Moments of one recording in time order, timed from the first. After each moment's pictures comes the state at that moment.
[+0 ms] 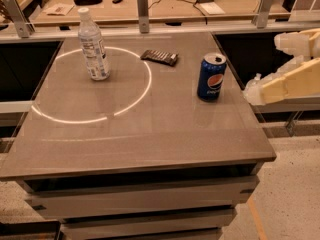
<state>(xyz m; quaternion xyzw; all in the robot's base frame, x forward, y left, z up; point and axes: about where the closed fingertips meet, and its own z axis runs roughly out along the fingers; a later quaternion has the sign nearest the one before) 0.453 -0.179 1.014 -0.42 0.75 0.23 0.46</state>
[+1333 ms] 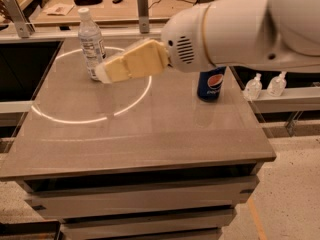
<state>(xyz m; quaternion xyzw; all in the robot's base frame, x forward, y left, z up) 0.484 0.032 1.028 -0.39 0.74 0.26 0.48</state>
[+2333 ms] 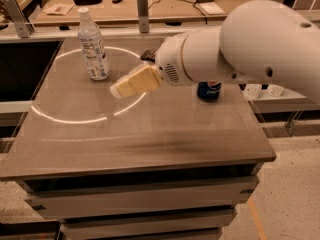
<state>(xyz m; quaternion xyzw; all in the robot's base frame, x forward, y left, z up) 0.544 0.031 0.959 -0.42 0.75 0.17 0.49</state>
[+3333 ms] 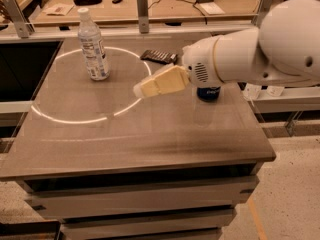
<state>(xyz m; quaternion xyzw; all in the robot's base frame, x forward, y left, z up) 0.540 -0.011 0.949 -0.39 0.76 0.23 0.46</state>
